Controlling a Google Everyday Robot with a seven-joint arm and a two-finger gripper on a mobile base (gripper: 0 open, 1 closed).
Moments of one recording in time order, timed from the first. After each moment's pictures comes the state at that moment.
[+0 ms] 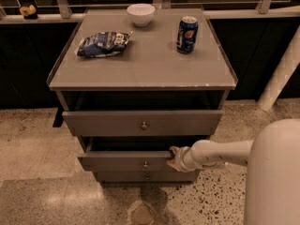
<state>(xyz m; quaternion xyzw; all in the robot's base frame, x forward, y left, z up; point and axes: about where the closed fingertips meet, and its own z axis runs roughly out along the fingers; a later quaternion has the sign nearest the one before) 0.584 -0.121 0.399 -0.57 0.77 0.05 0.29</state>
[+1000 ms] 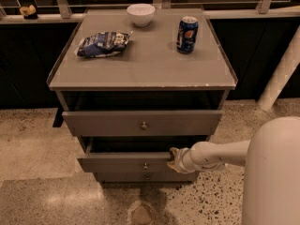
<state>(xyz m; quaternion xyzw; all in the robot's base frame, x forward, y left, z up) 0.579 -0.120 0.401 -0.57 0.77 0.05 0.28</state>
